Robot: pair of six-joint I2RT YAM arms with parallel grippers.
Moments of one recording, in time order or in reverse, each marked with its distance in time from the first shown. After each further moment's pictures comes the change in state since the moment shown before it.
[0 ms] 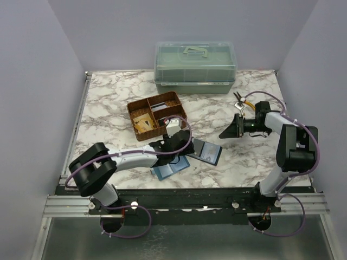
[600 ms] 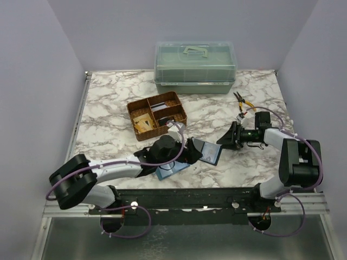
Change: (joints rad) left arm 0.028 -0.315 -0.290 0.378 0.410 0.243; right arm 0.021 -0.184 -0.311 0.407 0.240 0.664
